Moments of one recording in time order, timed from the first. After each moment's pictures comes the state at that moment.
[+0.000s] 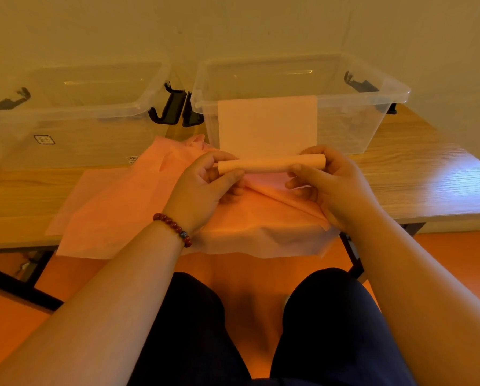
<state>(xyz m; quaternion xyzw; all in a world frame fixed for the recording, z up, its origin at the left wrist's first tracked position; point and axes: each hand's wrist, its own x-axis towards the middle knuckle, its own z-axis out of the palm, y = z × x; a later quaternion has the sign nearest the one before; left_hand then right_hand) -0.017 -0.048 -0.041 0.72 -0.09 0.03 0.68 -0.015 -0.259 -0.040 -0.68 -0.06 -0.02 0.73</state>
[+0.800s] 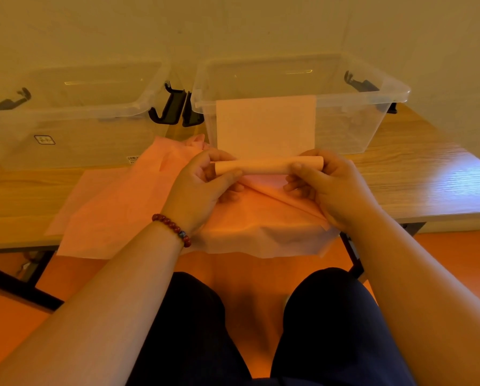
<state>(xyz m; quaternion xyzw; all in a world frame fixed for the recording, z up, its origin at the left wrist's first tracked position) -0.016 -0.047 -0.043 0.71 -0.08 0.05 0.70 -0.015 -0.258 -0.041 -0.70 -0.06 -0.02 0.71</state>
